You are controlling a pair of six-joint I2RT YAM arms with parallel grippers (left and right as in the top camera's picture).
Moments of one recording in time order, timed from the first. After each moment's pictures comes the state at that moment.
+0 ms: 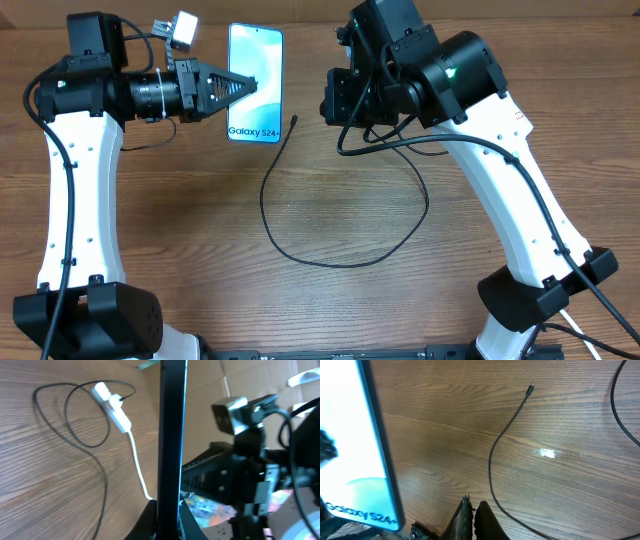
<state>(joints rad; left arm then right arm) 0.12 1.70 1.73 -1.09 1.26 -0.12 0.54 1.90 2.28 -1.40 -0.29 0.52</state>
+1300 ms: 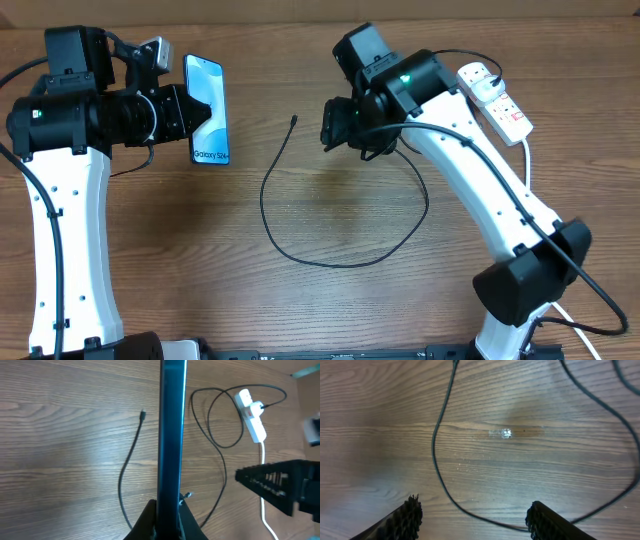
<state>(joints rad) 0.12 1.54 1.73 -1.23 0.53 -0.10 0.54 1.93 1.98 -1.31 -0.14 0.64</state>
